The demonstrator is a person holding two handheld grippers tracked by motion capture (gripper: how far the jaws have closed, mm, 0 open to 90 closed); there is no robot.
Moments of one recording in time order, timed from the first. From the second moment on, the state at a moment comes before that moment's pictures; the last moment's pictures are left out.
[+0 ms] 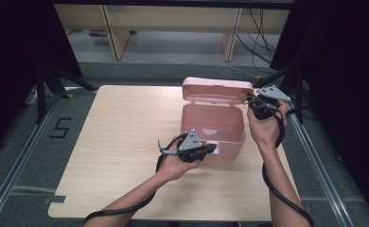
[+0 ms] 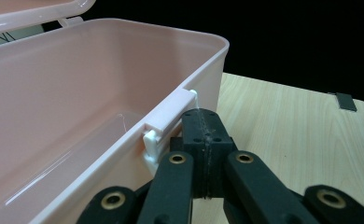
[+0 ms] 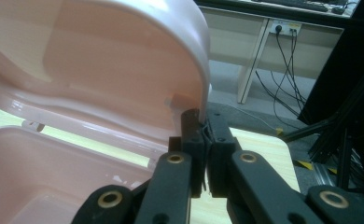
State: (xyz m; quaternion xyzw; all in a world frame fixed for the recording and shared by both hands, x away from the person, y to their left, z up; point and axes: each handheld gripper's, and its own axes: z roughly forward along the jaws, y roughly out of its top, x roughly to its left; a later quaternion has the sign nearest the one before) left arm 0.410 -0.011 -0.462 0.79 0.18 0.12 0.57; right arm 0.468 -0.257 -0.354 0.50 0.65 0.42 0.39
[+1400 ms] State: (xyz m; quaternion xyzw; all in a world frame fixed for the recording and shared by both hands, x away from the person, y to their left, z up) left arm 0.410 -0.011 -0.462 0.79 0.18 0.12 0.57; right arm 0.449 -0.256 -0.367 0.49 0.65 0.42 0.40
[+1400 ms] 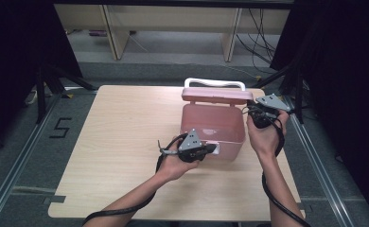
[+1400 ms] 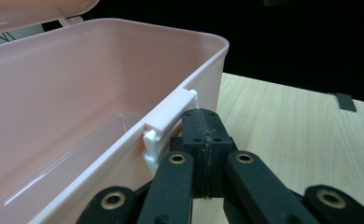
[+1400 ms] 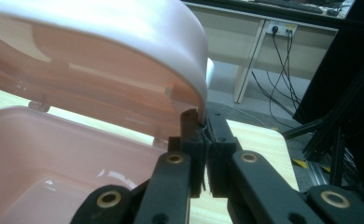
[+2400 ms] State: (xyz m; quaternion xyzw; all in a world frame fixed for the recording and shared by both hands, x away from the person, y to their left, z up) left arm 0.410 -0.011 -0.461 0.79 0.18 0.12 0.57; right arm 0.437 -0.255 -0.379 0.50 0.65 0.42 0.40
